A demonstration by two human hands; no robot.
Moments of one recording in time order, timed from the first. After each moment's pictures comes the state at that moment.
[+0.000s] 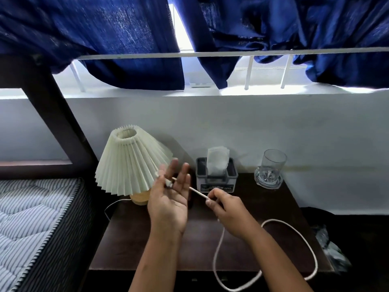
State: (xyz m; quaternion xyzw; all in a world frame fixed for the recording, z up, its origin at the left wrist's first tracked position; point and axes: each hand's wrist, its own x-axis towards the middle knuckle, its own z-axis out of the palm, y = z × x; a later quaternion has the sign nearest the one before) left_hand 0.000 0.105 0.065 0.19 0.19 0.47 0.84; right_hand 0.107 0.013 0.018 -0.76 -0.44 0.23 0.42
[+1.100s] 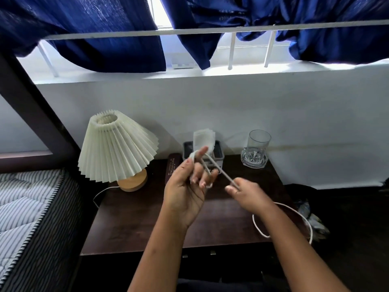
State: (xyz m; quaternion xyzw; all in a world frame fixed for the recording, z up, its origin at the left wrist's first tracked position) left_hand 0.018 0.063 0.062 0.31 0.06 0.25 0.91; right_hand 0.156 -0.034 0.002 -0.89 -0.30 0.22 0.26
